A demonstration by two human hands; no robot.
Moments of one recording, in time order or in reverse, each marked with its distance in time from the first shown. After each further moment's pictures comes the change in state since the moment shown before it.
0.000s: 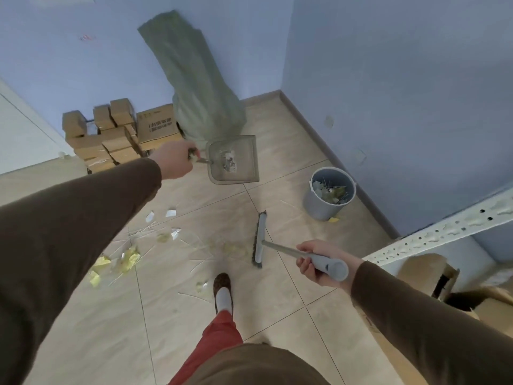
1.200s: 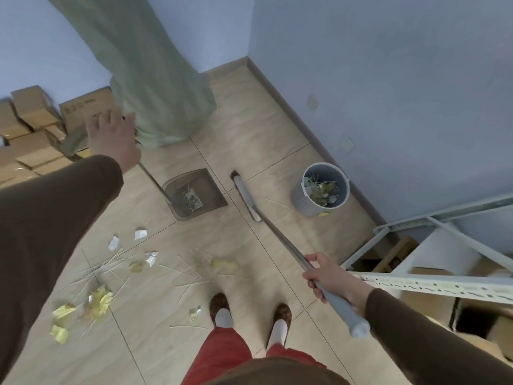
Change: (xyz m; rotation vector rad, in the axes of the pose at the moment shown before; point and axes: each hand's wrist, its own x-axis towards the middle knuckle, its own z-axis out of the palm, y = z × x) left_hand 0.311 -0.153 0.004 0.418 0.170 -0.046; right_hand 0.062 -0.153 0.079 -0.411 0.355 -0.162
